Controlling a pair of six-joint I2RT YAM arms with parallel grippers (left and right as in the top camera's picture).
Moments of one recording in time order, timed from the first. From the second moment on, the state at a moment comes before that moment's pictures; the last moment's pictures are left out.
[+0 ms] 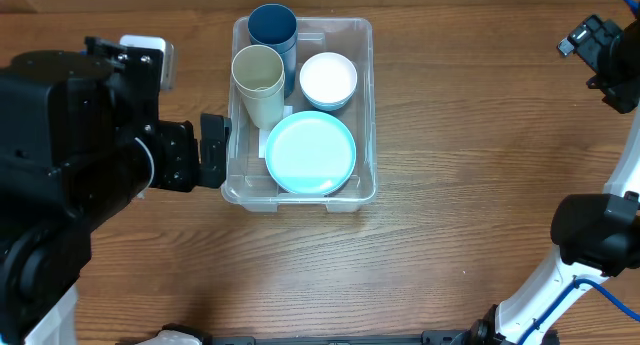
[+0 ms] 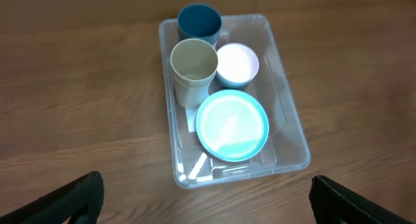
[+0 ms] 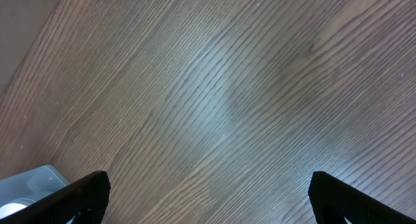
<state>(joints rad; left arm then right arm) -0.29 1.43 2.36 -1.69 0.01 -0.17 -0.35 2.07 2.40 -1.57 0.00 0.51</state>
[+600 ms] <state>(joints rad) -0.05 0.50 0.94 -0.69 0.10 -0.12 -0.35 2.07 2.40 -1.57 0.00 0.51</state>
